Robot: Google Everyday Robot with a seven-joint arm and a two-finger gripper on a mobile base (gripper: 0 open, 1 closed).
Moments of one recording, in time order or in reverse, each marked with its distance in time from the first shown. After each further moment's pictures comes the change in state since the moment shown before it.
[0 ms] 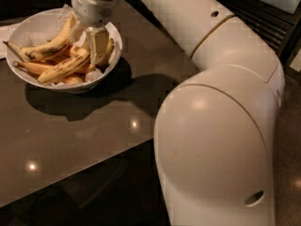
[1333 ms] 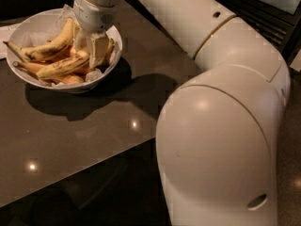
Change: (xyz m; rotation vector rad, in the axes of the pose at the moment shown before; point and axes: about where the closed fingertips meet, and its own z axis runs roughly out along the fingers) arm -0.002 0.008 0.012 -0.024 -0.014 0.004
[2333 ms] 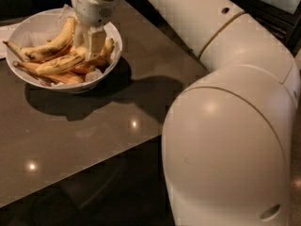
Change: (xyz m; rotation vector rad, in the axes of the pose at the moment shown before) arm -0.007 -0.005 -0.019 0.060 -0.015 0.031
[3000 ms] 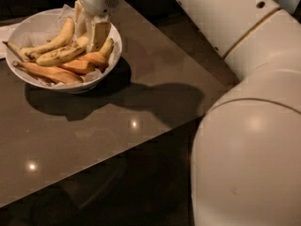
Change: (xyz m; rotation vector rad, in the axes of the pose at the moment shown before) arm -0.013 0.004 -0.037 0.099 -0.020 0.028
